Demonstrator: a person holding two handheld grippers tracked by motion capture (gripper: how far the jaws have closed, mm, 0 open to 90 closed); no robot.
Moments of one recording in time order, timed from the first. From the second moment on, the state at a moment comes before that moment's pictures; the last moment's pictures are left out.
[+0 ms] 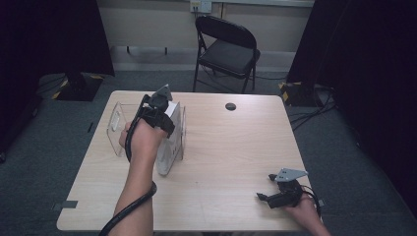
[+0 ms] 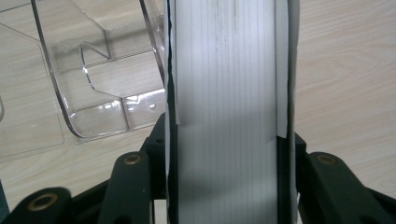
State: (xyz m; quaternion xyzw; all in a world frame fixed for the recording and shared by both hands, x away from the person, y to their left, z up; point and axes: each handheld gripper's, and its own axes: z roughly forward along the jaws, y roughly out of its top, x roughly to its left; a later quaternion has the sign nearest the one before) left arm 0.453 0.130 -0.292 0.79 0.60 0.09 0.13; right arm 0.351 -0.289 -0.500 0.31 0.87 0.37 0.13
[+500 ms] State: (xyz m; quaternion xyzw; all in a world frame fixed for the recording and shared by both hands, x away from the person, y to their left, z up) left arm 0.464 0.126 -0.291 0.77 0.62 0.11 0.14; right arm 0.352 -0.289 -0.500 0.31 0.87 0.37 0.13
